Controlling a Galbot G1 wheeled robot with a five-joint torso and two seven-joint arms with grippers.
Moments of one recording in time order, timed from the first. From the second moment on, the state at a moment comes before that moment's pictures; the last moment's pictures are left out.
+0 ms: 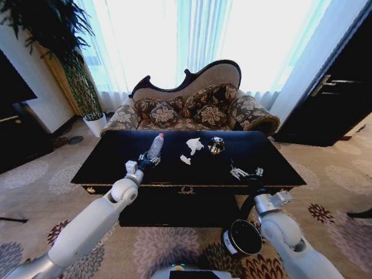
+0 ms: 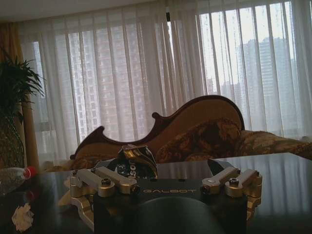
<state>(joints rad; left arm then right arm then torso) 0.80 -0.88 0.02 -1.84 -0.77 0.20 -0.32 -1.48 0.99 0.59 2.15 0.64 0.05 0.17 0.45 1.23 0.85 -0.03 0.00</state>
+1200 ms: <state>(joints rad) 0.89 -0.69 -0.06 -2.37 -1.45 0.34 -0.46 -1.51 1.00 0.57 2.19 0.32 0.01 0.24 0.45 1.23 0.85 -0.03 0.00</state>
